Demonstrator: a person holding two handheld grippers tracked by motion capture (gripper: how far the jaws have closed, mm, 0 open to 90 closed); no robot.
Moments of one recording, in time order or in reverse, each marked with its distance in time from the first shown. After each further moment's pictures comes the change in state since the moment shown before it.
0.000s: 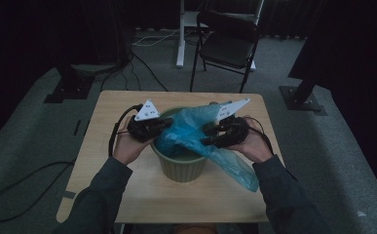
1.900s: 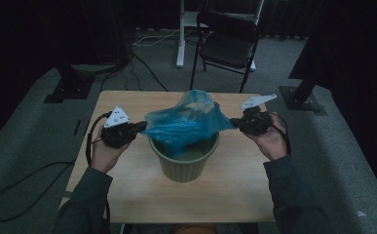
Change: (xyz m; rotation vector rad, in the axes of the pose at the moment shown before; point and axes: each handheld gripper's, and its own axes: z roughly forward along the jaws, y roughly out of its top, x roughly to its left) left arm 0.030 -0.054 -0.043 -0.013 0.118 -0.124; right arm -0.039 -0.034 -0.041 0.004 -0.377 0.195
